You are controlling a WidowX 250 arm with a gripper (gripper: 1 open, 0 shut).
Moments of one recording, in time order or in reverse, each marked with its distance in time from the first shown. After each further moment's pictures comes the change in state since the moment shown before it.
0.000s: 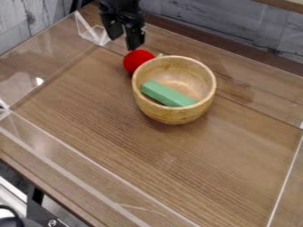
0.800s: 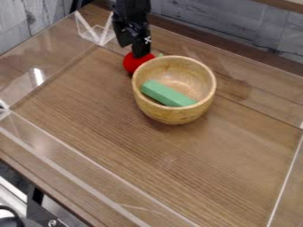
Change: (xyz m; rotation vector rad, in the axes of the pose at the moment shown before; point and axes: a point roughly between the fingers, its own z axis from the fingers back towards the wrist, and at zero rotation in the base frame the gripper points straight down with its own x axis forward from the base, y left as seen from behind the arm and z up) arm 0.012 0.000 -0.023 -0.043 0.052 -0.157
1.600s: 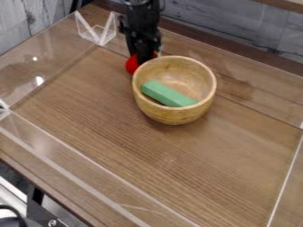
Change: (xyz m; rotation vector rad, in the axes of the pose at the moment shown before) arm 0.005 -0.018 0.004 0.021 0.006 0.106
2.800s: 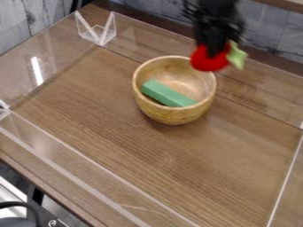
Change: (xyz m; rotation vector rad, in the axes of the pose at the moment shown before) arm 0.022 -0.156 0.058 -0.012 -0.107 -0.131
